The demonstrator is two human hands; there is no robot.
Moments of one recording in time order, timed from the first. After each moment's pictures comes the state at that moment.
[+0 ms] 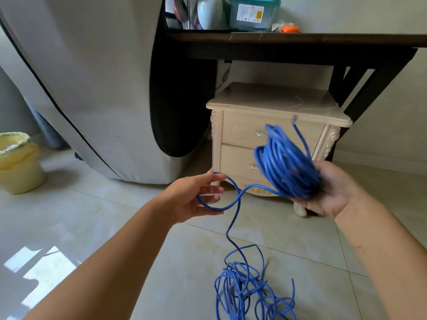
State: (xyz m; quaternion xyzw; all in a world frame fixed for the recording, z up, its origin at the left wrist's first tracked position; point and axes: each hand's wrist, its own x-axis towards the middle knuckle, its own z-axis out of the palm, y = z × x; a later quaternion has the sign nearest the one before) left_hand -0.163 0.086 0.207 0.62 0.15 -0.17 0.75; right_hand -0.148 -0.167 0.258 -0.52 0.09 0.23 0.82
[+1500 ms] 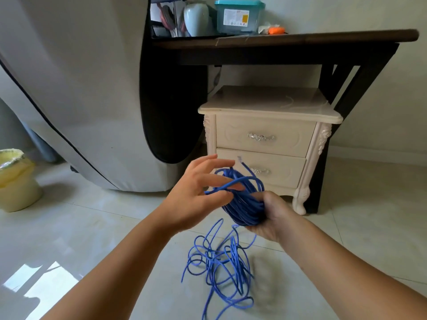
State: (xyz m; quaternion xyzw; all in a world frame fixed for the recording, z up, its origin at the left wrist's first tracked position) left_hand -0.185 0.072 0.234 0.89 -0.22 0.08 0.40; right_hand -0.134 -0.106 0.173 -0.45 0.19 0.27 0.83
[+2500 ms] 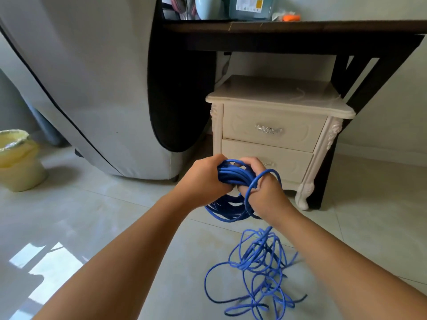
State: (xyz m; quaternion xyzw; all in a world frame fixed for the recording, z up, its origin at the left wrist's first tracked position) left_hand -0.155 0.064 0.213 0.94 -0.09 0.07 0.32; right_hand -0.149 -0.096 0.191 -0.80 -0.21 -0.02 0.56
